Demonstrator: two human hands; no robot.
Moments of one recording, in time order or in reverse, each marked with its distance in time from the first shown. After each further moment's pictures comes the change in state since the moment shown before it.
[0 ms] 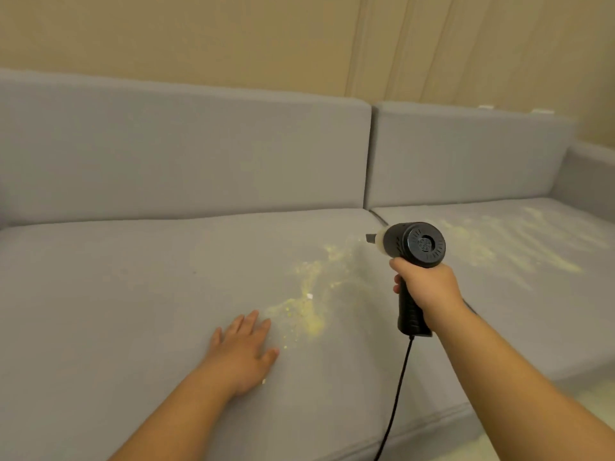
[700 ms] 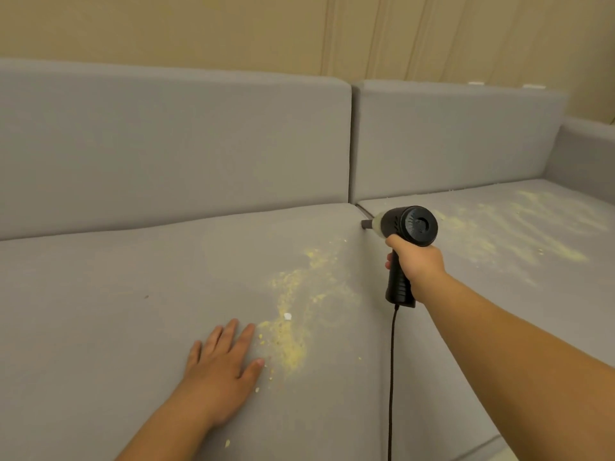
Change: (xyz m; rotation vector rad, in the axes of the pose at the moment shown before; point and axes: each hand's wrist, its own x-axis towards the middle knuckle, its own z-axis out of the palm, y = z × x) left_hand 0.075 0.009 0.014 -0.025 0.084 -0.010; right_hand 0.144 0.020 0.017 0.129 0.071 0.127
